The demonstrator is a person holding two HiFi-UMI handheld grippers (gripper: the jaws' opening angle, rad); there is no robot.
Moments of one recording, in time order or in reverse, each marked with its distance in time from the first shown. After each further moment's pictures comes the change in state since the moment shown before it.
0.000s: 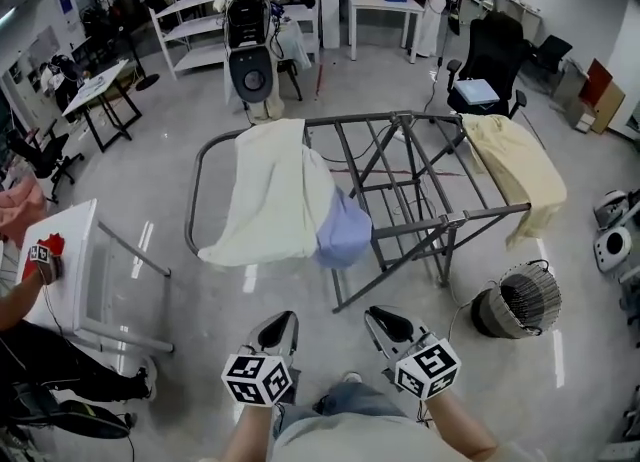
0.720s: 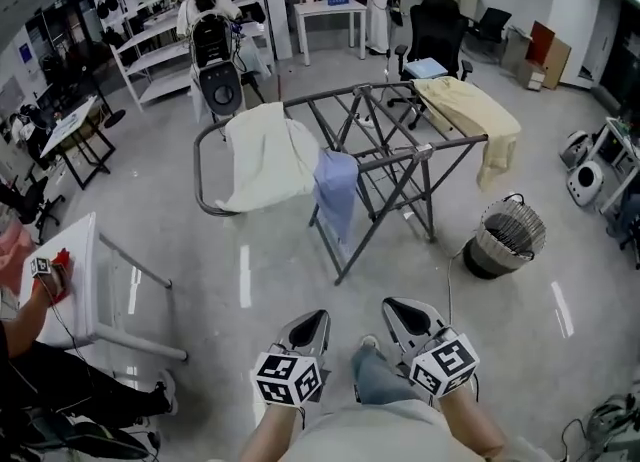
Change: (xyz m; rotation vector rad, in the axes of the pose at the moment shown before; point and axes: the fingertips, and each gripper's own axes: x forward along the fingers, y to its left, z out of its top) left arm -0.145 -0.061 -0.075 0.127 0.033 -0.289; right arm -0.113 0.164 -0.021 -0.033 -0.145 -0.245
